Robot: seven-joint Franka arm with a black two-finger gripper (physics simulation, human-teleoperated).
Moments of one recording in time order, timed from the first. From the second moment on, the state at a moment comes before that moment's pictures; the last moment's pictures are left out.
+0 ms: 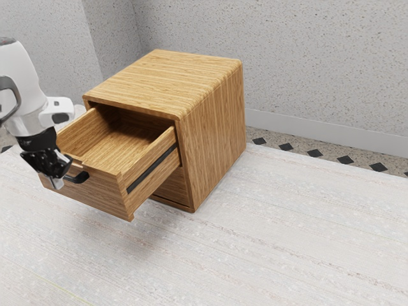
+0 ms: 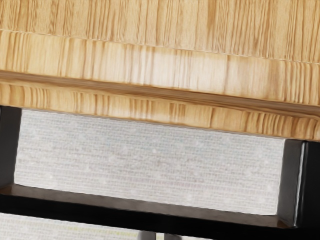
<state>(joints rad) -0.08 -0.59 0.18 -2.42 0.13 1.86 -0.06</state>
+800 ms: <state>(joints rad) -0.09 -0.37 0.15 -2.27 0.15 2.04 -0.02</state>
